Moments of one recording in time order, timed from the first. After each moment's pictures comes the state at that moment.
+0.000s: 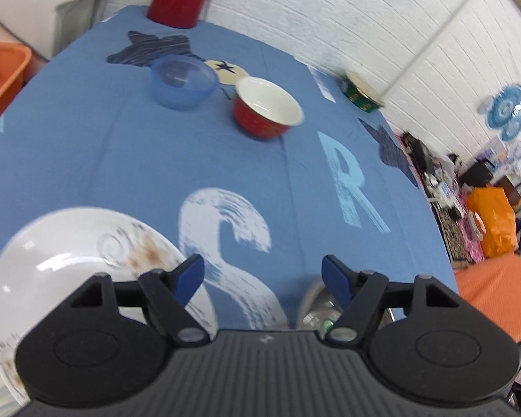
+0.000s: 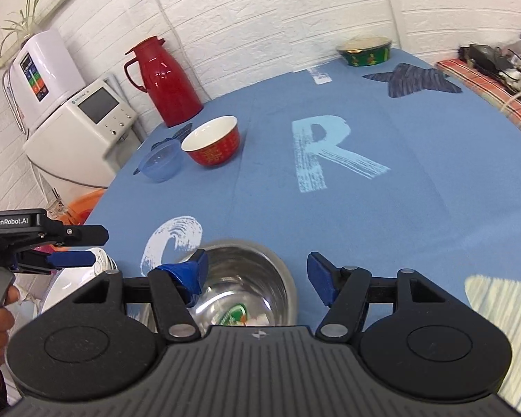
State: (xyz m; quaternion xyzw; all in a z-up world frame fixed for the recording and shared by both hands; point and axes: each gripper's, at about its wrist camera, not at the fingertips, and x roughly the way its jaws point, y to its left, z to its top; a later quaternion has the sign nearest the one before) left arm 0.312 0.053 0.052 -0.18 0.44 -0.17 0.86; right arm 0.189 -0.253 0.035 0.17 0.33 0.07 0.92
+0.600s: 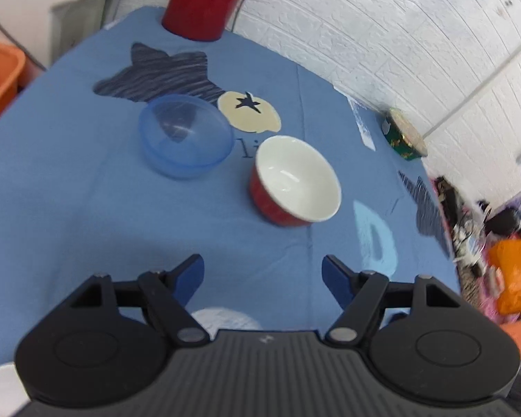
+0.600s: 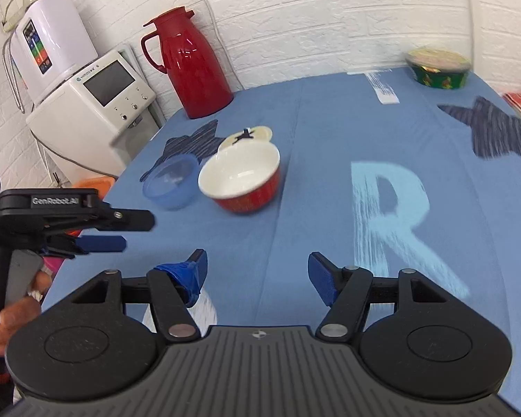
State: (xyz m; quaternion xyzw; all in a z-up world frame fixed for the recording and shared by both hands) left arm 0.455 0.030 0.049 -0.23 0.46 -0.12 0.85; right arm 0.344 -0.224 0.062 0.11 0.37 0.13 0.91
